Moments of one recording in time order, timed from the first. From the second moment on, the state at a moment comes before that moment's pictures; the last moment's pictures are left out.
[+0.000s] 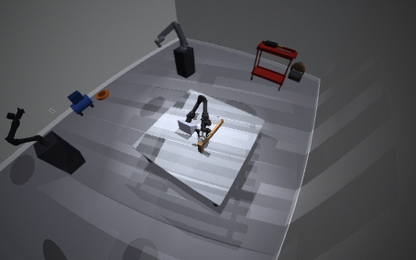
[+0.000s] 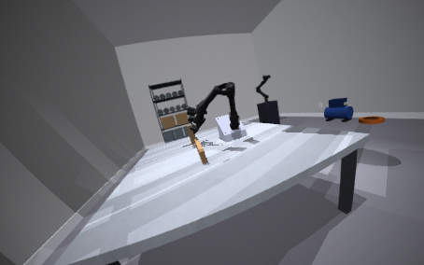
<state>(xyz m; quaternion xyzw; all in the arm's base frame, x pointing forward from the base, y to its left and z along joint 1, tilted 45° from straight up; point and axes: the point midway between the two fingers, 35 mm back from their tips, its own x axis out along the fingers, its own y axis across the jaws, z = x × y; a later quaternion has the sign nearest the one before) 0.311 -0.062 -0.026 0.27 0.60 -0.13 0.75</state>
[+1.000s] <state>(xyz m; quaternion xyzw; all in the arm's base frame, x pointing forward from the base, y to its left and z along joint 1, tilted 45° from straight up) 0.337 -0.041 0.004 -0.21 0.44 0.58 0.65</state>
